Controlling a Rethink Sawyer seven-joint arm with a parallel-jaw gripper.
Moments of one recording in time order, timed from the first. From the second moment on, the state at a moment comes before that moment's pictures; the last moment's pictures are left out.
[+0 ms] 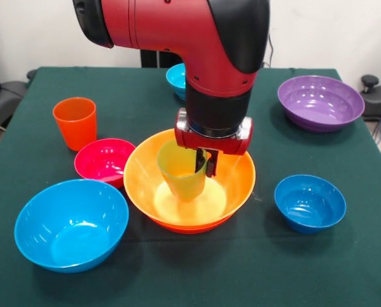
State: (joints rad) arm -0.24 -0.36 0.09 1.15 -0.16 0.88 1.83
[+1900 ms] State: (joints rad) arm -0.22 -0.48 0.08 1.25 -0.16 0.79 1.83
